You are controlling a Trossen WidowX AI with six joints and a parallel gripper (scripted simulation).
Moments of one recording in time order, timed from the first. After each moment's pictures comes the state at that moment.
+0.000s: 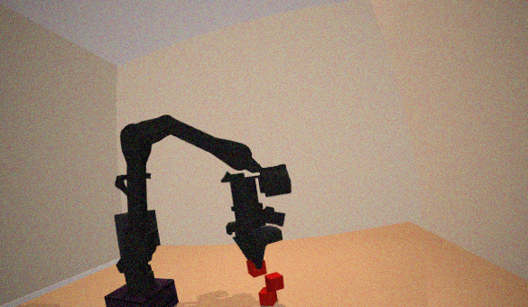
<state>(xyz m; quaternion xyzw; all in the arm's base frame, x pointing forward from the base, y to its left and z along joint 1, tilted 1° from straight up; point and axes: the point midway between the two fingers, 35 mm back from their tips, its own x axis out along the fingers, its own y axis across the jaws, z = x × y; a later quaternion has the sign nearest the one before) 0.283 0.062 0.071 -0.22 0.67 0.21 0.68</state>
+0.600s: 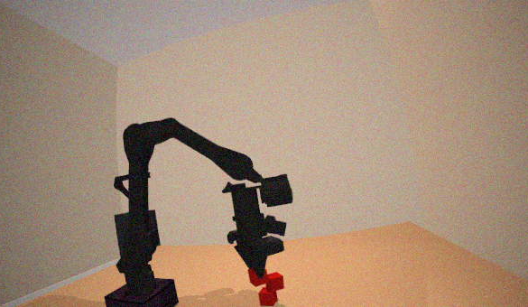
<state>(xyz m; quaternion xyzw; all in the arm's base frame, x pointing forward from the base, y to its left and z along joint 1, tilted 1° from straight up) 0.283 0.062 0.048 -0.22 0.67 0.21 0.68</state>
